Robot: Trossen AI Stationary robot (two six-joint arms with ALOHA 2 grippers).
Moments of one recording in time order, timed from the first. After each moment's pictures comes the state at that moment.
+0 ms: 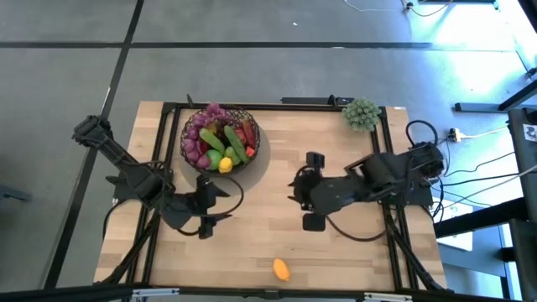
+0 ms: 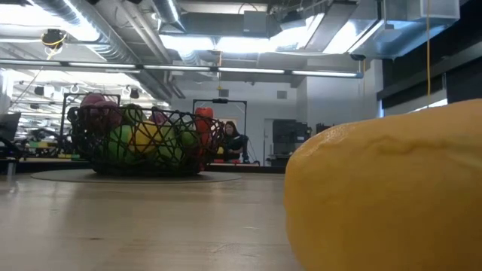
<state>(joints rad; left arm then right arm) -0.67 1.17 0.96 -0.43 -0.69 -0.54 0.45 1.78 2.18 -1.26 0.44 0.27</state>
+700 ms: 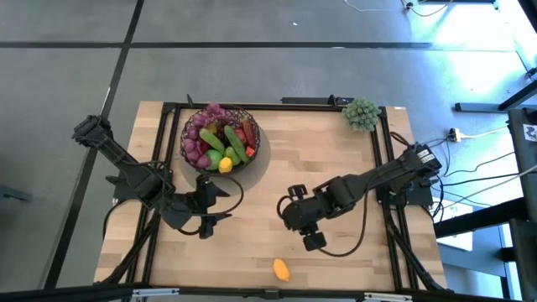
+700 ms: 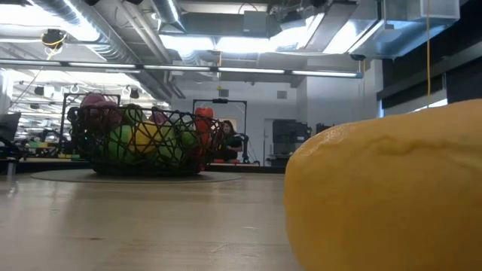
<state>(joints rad) -0.67 1.17 0.96 -0.43 -0.70 -0.57 0.41 1.78 1.68 -1.00 0.02 0.12</state>
